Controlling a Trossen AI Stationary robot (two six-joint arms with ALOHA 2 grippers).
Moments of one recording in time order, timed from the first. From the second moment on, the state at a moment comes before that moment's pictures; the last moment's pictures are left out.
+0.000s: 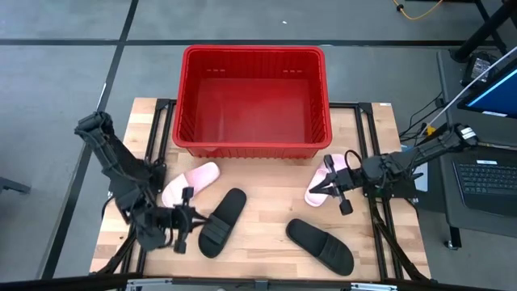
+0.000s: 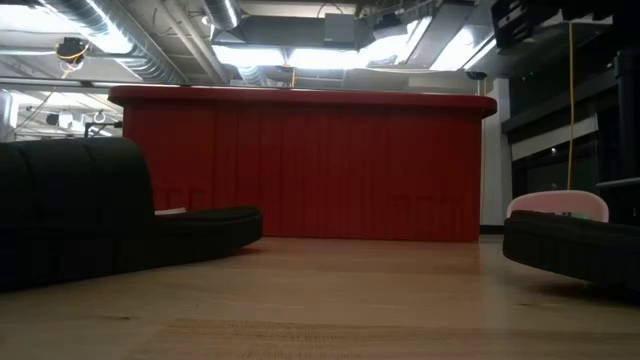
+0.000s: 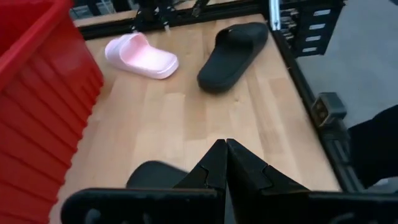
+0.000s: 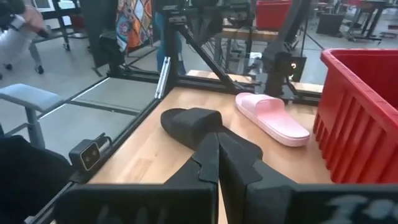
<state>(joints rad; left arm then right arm) -0.93 1.27 1.02 -0.53 -0.81 -0.51 0.38 0.79 0.46 0.20 0.11 0.00</state>
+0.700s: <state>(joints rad) -1.00 1.78 1.59 -1.26 -0.80 -0.91 0.44 0.90 0.46 0.24 0.19 -0.01</state>
